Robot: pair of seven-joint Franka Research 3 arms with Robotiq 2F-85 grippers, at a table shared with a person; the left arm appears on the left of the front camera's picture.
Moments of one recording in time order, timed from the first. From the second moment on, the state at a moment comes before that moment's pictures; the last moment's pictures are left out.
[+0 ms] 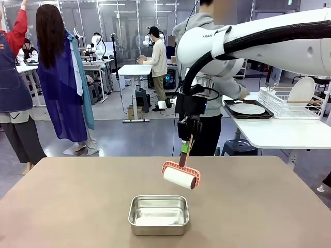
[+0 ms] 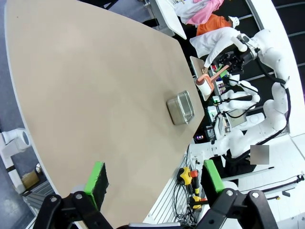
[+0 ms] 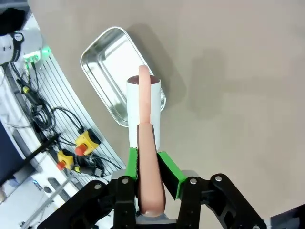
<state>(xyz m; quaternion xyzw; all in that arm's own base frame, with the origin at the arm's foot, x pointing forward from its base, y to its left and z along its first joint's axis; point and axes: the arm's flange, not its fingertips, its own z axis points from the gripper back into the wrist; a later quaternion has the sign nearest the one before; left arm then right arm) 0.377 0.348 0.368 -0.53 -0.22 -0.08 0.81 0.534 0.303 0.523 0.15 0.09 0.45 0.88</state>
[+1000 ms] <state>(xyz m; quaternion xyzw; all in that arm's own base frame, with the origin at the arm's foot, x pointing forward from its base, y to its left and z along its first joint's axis) 0.377 0.348 0.368 -0.53 -0.22 -0.08 0.81 0.559 0.093 0.423 0.36 -0.05 0.04 0.93</state>
